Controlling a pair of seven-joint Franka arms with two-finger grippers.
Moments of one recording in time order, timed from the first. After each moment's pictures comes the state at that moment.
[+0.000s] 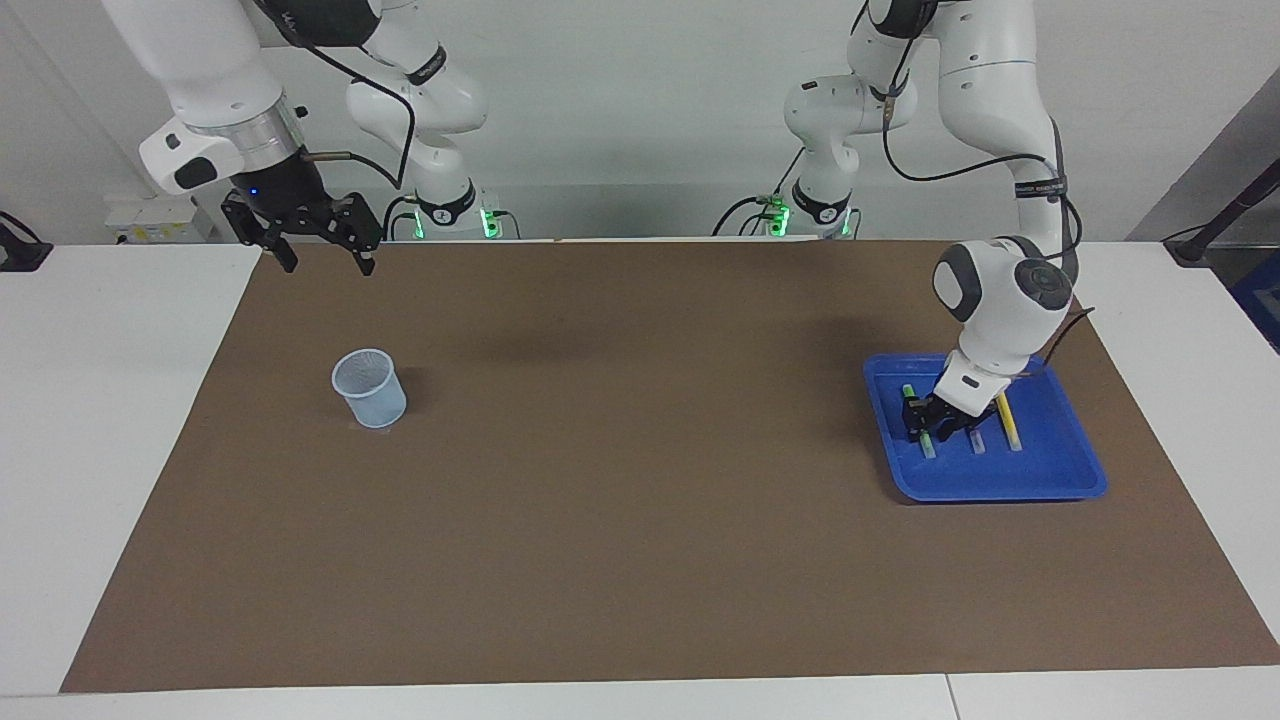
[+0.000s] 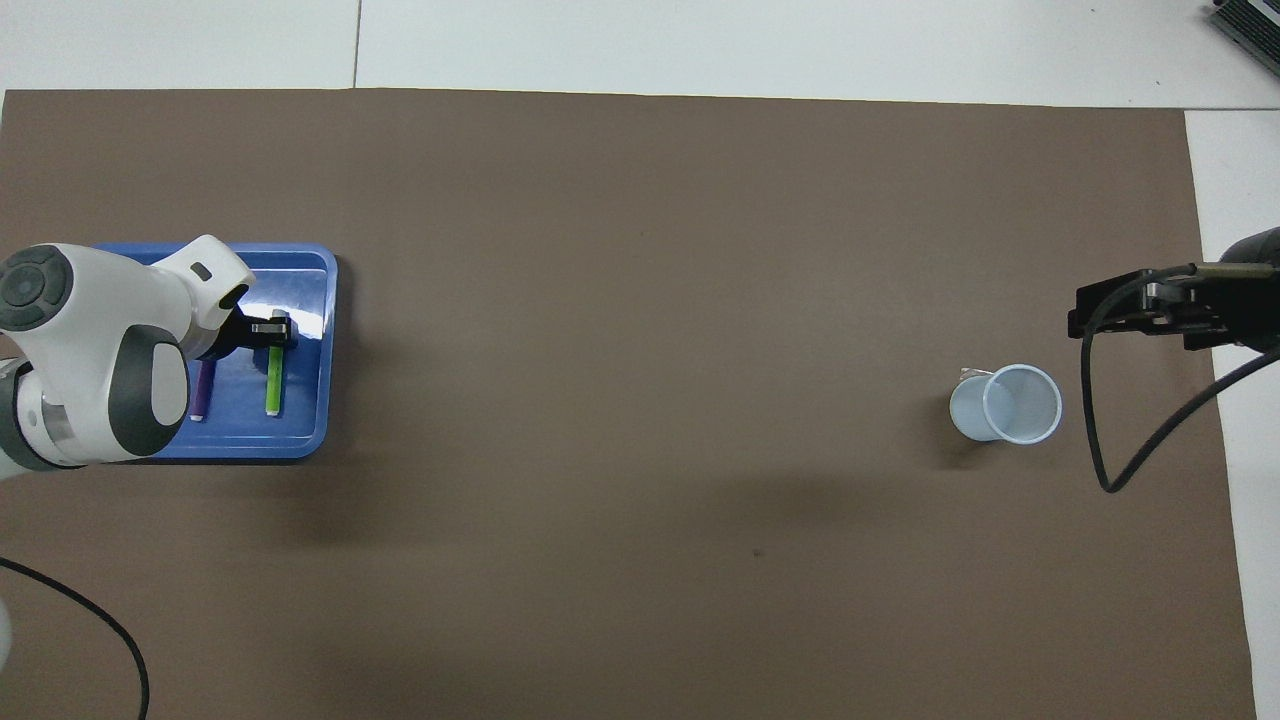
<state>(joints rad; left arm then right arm) 0.07 0.28 -0.06 -2.08 -0.03 2.44 0.08 0.02 -0.02 0.02 -1.57 0.02 1.56 0.15</state>
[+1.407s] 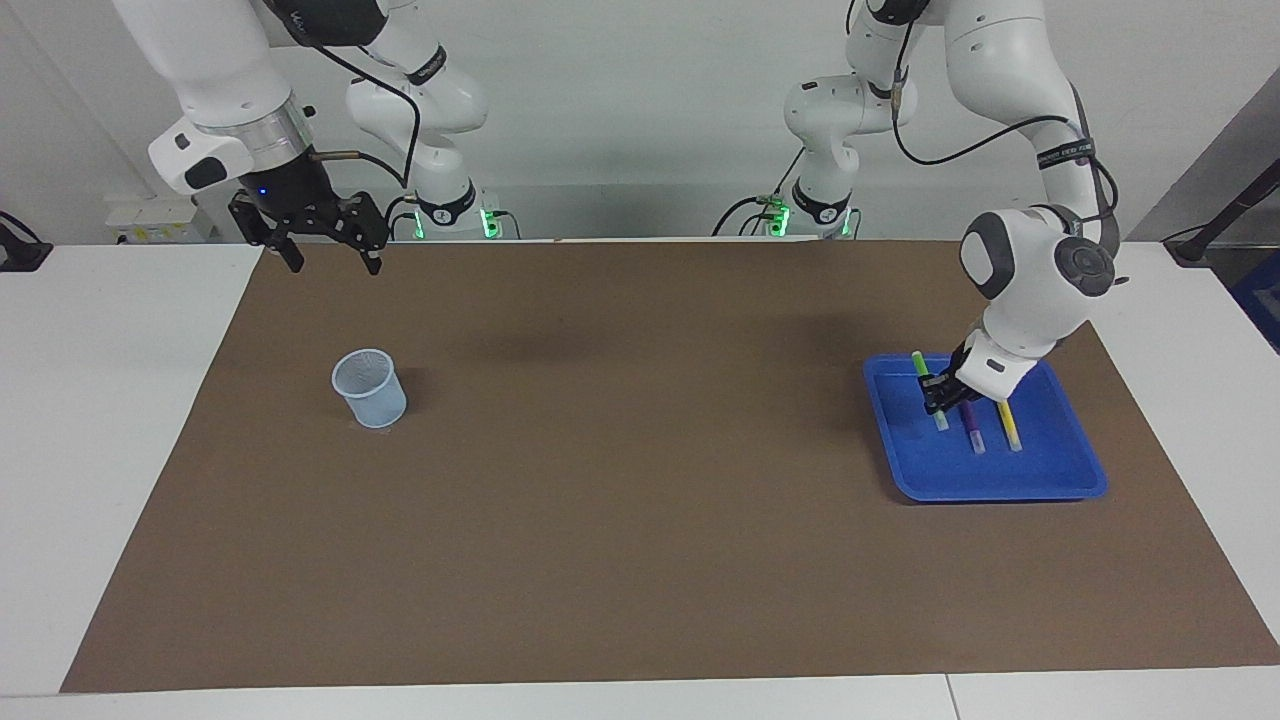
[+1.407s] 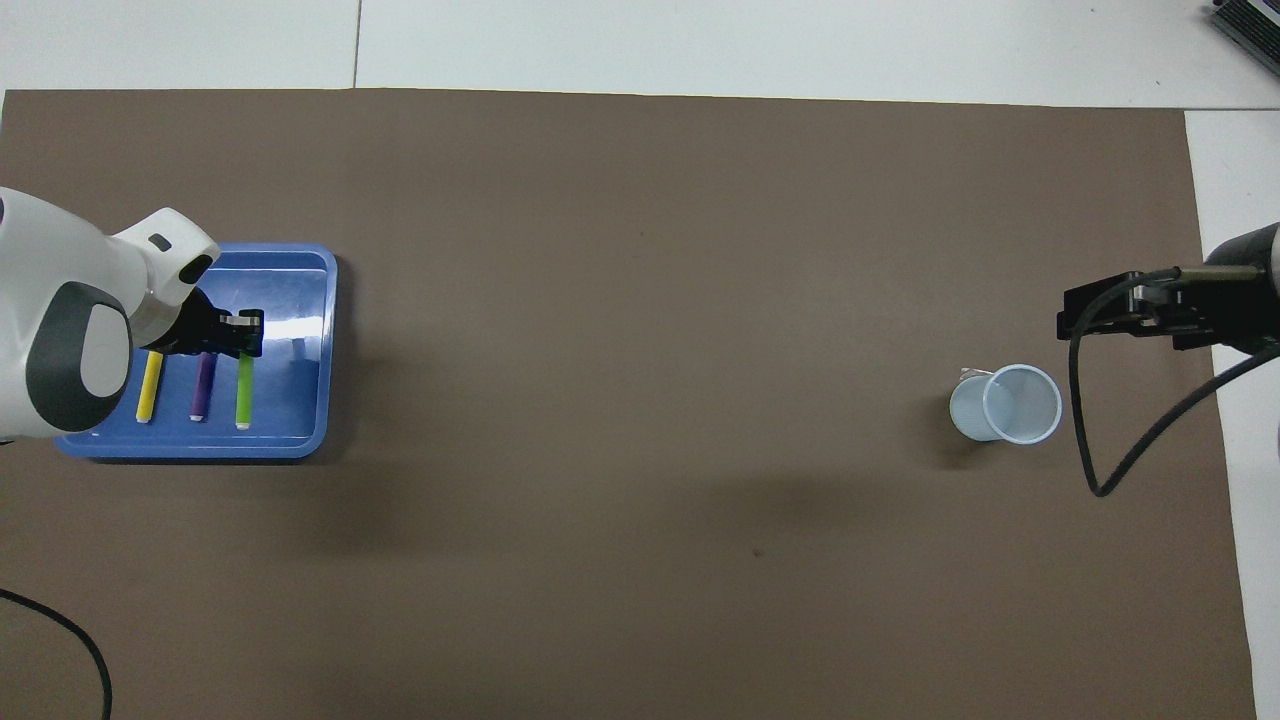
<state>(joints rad) 0.07 0.21 -0.07 -1.93 -0.03 2.07 -0.05 0.03 -0.02 0.03 -1.57 0.02 1.56 0.15</state>
